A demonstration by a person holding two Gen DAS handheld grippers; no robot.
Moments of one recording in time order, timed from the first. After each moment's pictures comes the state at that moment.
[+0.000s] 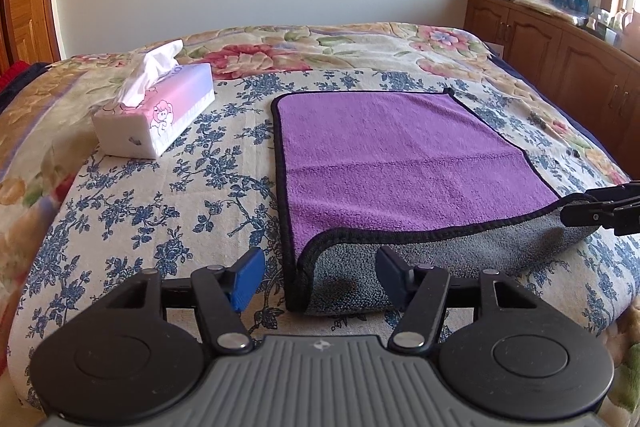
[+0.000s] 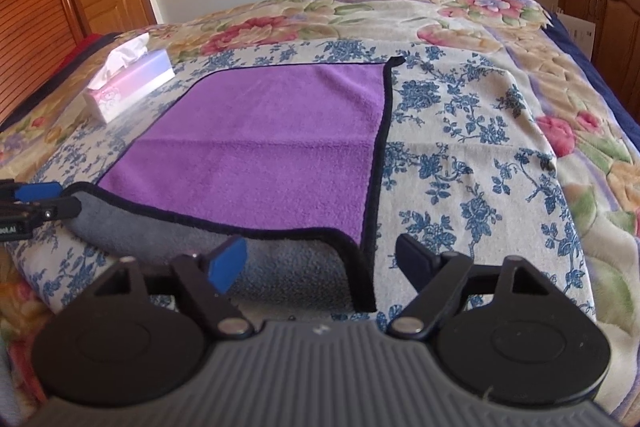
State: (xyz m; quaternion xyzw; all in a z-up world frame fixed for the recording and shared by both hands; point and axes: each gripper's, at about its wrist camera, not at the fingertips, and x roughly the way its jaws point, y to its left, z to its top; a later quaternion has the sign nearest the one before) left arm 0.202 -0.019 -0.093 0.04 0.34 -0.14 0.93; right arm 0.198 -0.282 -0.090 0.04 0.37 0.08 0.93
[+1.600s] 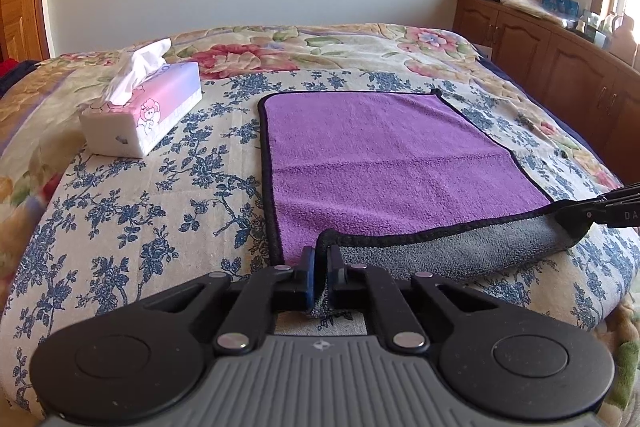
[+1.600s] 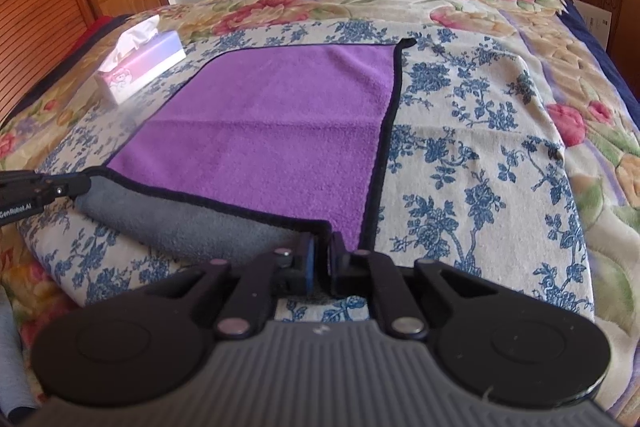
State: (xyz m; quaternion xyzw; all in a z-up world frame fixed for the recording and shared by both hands) left arm 0.200 -0.020 -0.094 0.03 0.34 -0.15 0.93; right arm 0.198 -0.287 -0.086 0.03 0.40 0.10 0.91
